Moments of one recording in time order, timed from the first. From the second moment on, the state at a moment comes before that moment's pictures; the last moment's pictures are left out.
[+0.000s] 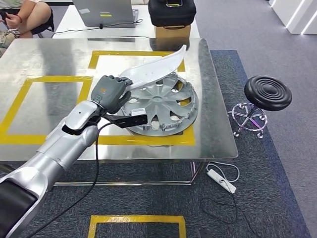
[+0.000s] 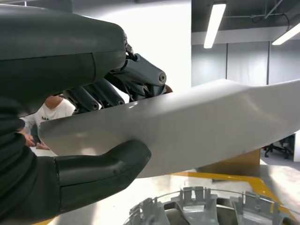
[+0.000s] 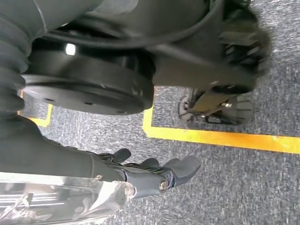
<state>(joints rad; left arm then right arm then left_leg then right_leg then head) -0.86 0.03 -0.76 -0.84 -1.05 0.28 -0.17 -0.13 0.24 -1.15 -0.19 1.15 -0.12 -0.10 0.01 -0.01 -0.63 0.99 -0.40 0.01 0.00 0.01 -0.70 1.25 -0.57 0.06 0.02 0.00</state>
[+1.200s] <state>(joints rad) -0.97 0.11 -0.68 -0.60 -1.07 0.39 -0.21 -0.13 0.24 -1.13 -0.19 1.21 -0.12 -0.07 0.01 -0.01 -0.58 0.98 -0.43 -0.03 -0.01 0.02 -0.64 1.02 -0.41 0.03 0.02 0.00</state>
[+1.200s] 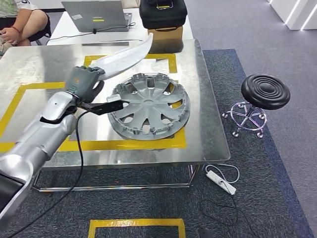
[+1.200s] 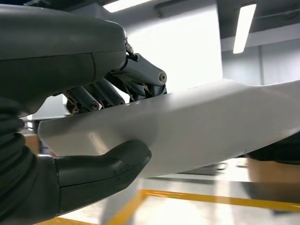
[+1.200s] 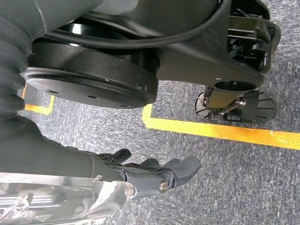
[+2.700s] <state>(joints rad) -1.12 0.46 -0.59 -0.26 -1.19 0.30 0.04 -0.17 0.25 -1.08 -0.19 1.27 -0.10 -0.05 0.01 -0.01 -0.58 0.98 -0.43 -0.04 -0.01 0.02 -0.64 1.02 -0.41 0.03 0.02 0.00</state>
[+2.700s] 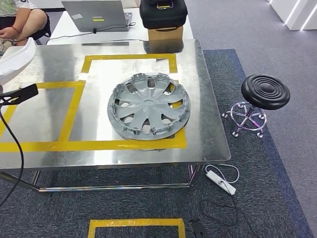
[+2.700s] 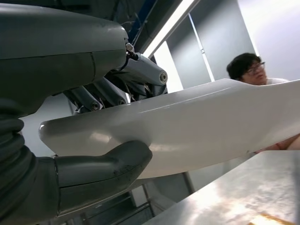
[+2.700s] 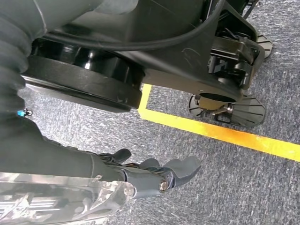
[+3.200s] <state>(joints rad) -1.08 0.49 -0.55 -0.25 -1.16 0.33 0.04 -0.17 0.25 -1.08 -0.19 1.27 -0.10 -0.05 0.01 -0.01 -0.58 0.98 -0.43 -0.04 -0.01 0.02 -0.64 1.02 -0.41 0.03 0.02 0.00</state>
